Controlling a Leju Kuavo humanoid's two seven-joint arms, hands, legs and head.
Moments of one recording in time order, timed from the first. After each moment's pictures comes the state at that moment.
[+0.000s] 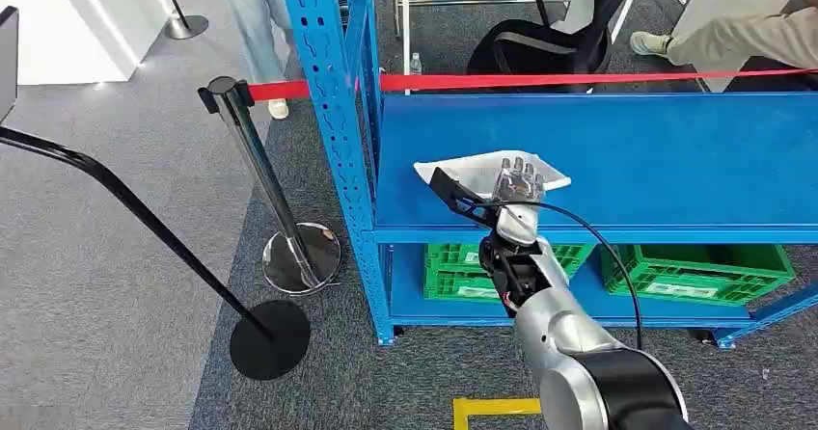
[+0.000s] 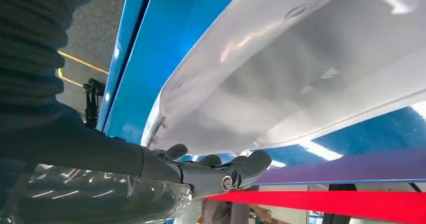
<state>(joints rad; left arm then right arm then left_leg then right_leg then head) -0.14 -0.23 1.08 -0.19 -0.76 -0.49 -0.36 -0.79 0.13 -0.08 -0.26 1.47 -0.06 0.12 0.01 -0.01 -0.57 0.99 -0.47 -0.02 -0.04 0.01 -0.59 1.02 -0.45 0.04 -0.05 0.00</state>
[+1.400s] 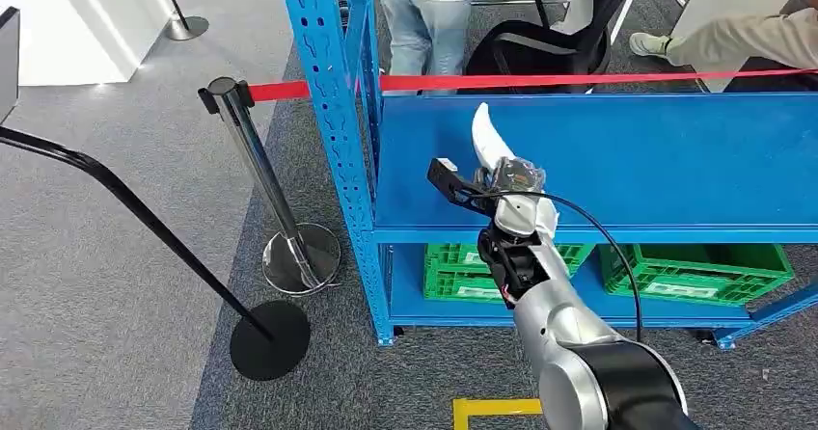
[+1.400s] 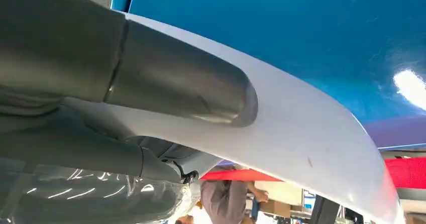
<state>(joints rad) -0.14 -0.23 1.10 -0.19 -0.76 -0.41 -0.35 -0.82 0.14 -0.07 -0.26 1.50 -0.05 0.12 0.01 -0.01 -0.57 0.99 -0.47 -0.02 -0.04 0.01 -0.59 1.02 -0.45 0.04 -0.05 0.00</state>
